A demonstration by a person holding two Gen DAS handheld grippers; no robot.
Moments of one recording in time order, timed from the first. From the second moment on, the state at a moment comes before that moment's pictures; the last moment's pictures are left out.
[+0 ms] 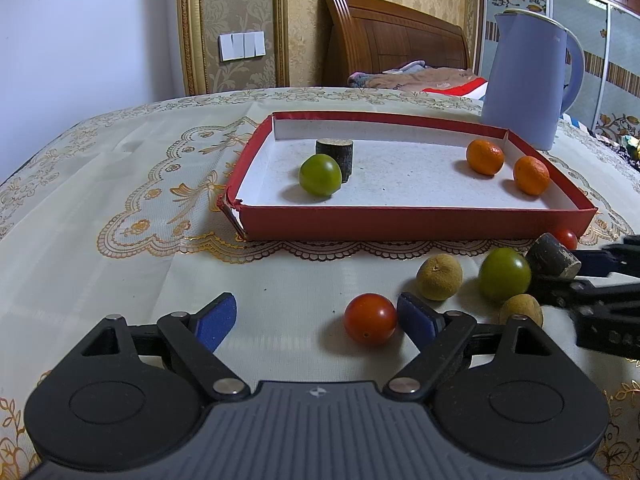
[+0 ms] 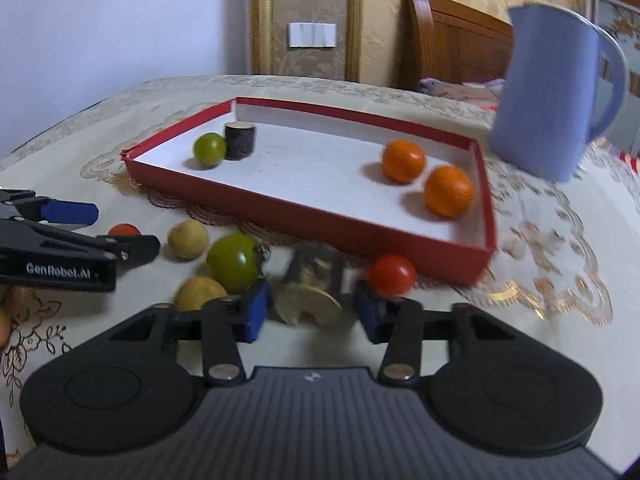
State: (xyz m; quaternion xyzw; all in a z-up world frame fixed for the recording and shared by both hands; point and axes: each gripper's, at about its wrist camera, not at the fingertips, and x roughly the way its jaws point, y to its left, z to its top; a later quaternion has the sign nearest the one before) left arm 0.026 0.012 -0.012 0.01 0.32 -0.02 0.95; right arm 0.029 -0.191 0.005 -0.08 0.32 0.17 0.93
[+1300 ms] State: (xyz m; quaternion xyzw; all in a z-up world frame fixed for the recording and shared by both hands) left arm 0.020 0.014 -0.010 0.01 0.31 -0.04 0.95; right arm 0.027 -0.195 0.004 -0.06 0.31 0.16 0.94
